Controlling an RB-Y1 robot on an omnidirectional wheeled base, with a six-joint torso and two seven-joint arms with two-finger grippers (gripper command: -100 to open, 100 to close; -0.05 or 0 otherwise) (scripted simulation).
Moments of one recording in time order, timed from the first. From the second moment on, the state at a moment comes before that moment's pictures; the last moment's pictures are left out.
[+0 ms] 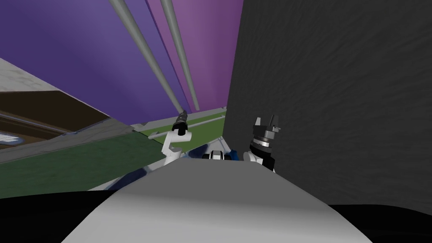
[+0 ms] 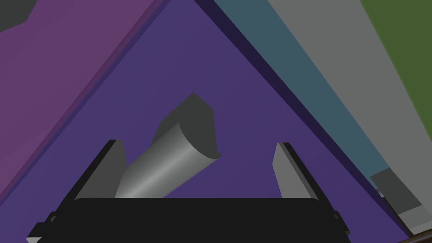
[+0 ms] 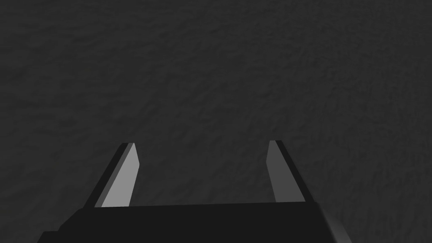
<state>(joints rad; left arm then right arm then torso) 0.05 0.19 -0.02 -2.33 -0.68 0.87 -0.15 0.55 0.05 0.05 -2.31 -0.12 -0.59 0.04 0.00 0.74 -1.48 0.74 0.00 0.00</state>
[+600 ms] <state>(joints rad) 0.02 0.23 -0.03 -2.34 -0.73 0.98 -0.17 0.55 0.05 0.05 -2.31 -0.12 -0.59 0.04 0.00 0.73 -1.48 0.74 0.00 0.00</state>
